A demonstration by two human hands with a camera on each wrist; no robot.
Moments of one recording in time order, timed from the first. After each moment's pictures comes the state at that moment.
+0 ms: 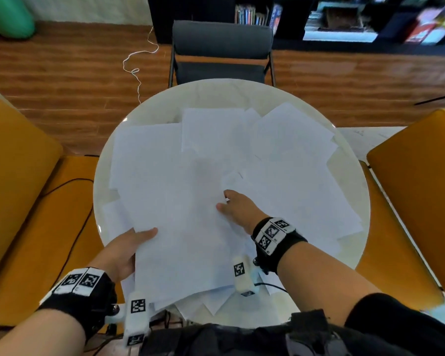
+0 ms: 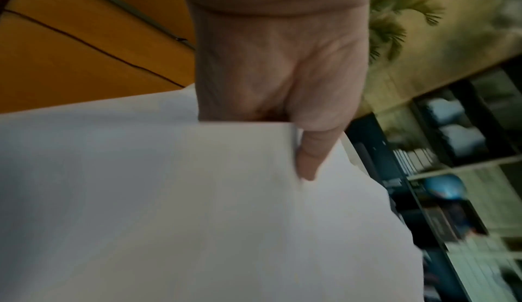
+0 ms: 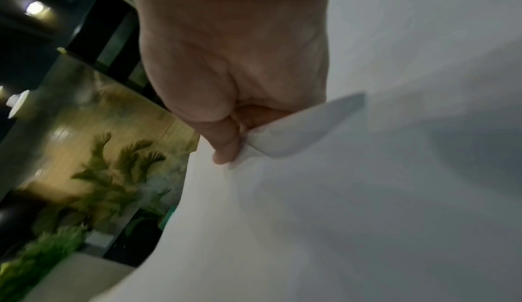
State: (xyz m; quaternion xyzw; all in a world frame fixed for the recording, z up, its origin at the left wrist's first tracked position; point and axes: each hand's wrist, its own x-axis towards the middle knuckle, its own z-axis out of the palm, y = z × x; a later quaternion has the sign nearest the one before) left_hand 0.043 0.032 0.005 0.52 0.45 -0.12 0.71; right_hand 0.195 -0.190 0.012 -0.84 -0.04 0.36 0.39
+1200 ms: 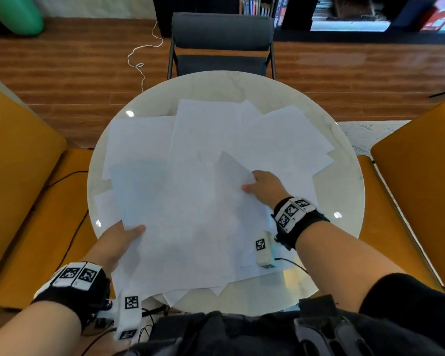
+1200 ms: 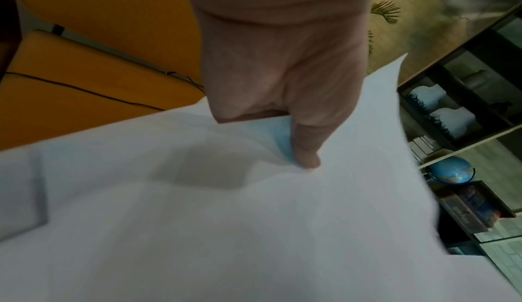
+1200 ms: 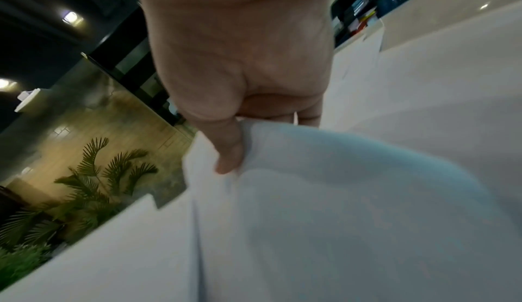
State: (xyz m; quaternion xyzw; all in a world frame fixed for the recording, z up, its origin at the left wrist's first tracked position) left_hand 0.033 0.025 -0.012 0.65 0.43 -0.11 0.62; right_hand 0.244 -0.262 0.022 -0.91 -0.07 0.28 0.30
